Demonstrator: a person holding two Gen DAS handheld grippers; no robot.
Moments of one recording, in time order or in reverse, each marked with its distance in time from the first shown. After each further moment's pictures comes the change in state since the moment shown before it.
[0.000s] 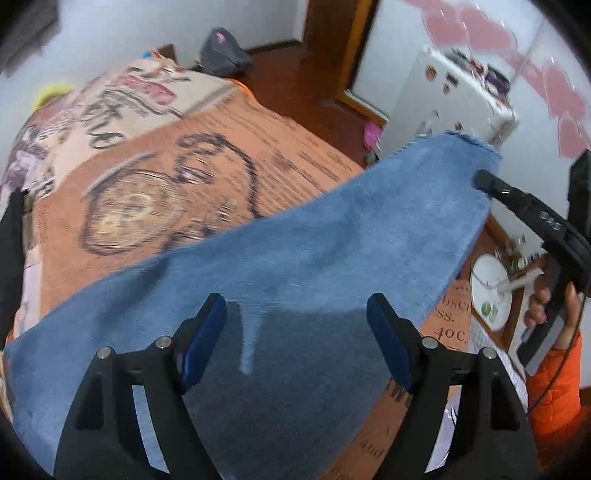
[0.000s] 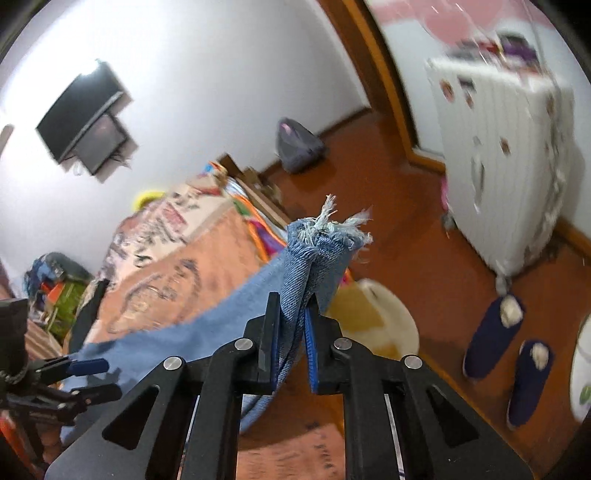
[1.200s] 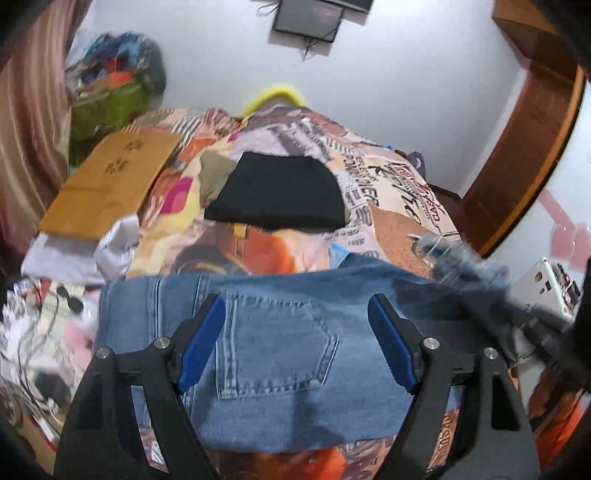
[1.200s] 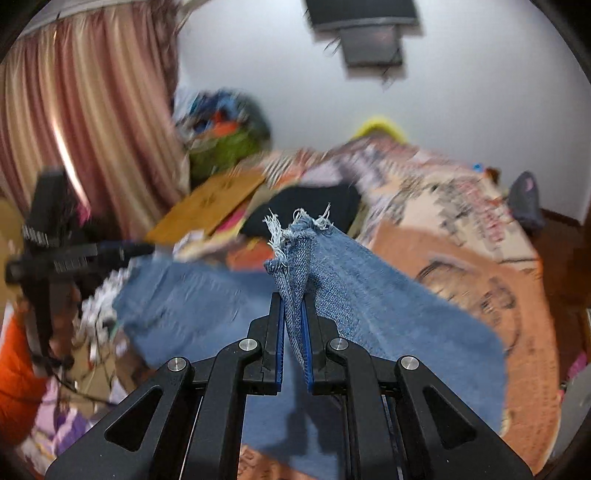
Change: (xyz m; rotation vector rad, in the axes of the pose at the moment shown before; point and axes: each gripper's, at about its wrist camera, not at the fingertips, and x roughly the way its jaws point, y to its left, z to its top) left arm -0.239 0.266 -0.251 -0.676 -0.418 0.294; right arm 0.024 0.344 -0.127 -0.749 0.306 0.512
